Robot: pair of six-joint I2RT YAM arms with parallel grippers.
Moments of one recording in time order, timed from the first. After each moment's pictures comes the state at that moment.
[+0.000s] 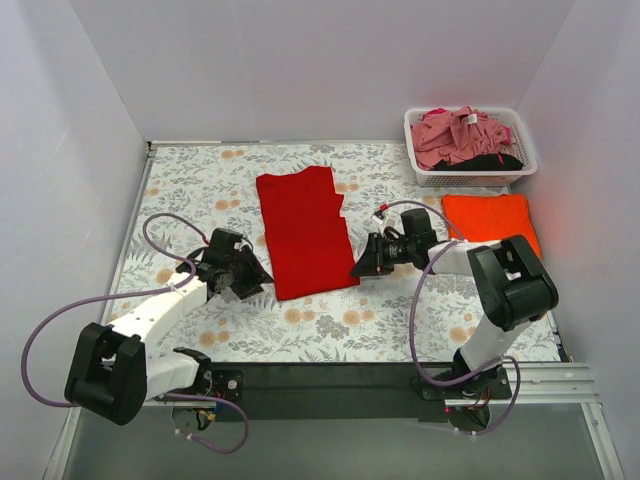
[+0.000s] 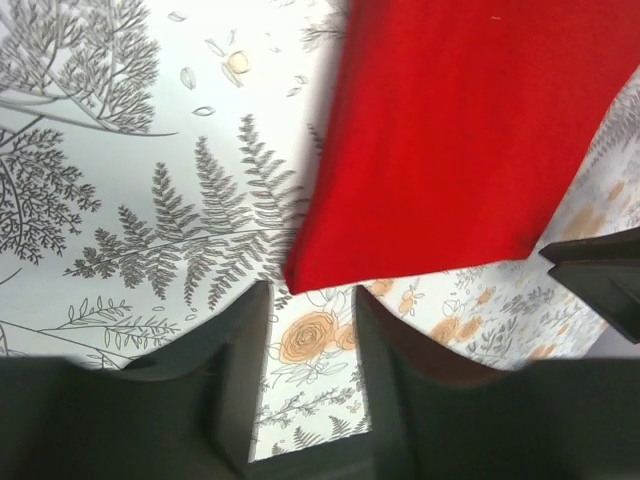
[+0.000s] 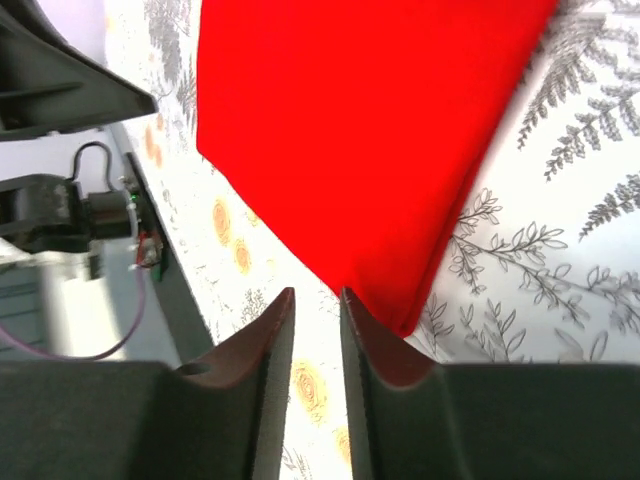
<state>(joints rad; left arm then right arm) -0.37 1.18 0.59 -0.39 0.14 -0.96 0.37 1.75 0.70 0.24 -0.91 0.47</state>
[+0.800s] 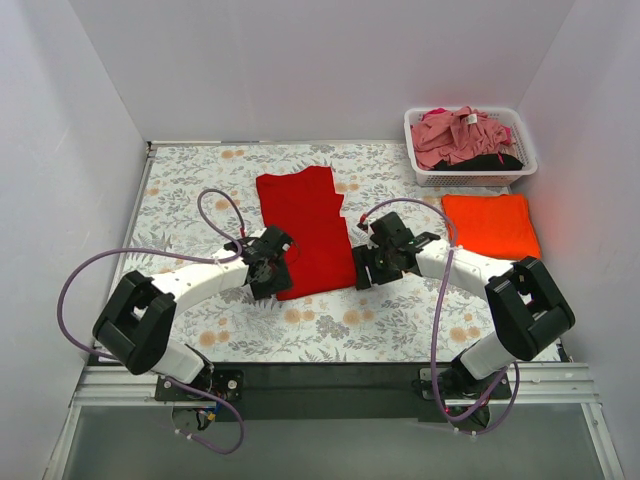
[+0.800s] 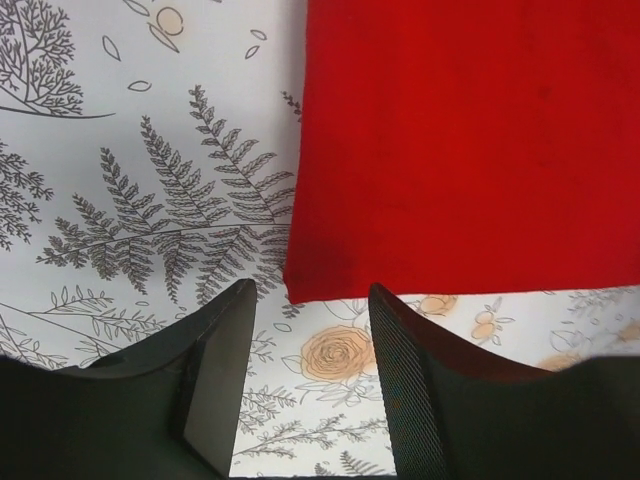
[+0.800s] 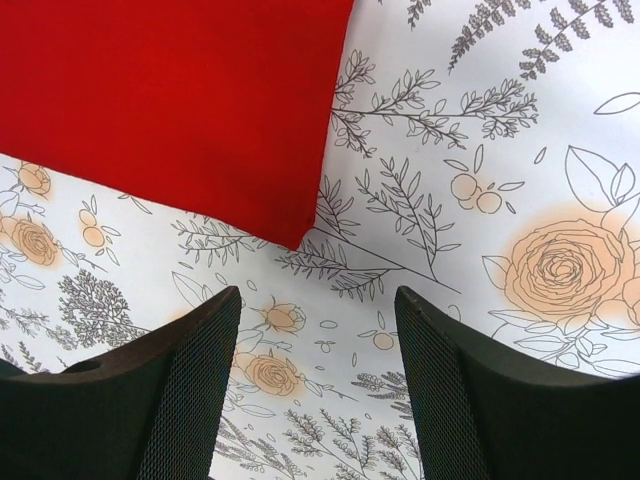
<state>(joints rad) -0.66 1.46 0.84 -0.60 -0.17 -0.94 0.63 1.52 0.85 -0.40 -0.17 0.28</state>
